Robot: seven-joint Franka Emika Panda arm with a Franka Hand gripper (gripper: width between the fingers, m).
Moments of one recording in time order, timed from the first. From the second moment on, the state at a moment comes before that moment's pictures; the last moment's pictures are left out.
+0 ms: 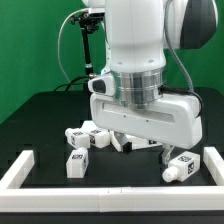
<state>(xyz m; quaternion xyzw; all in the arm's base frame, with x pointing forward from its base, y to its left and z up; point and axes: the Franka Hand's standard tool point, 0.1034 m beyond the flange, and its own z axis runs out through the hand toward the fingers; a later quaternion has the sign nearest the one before) 0.589 0.014 0.044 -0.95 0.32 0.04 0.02</state>
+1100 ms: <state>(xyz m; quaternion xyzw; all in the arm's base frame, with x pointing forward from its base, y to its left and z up) 0.586 0.074 0.033 -0.96 0.29 0.02 0.02</state>
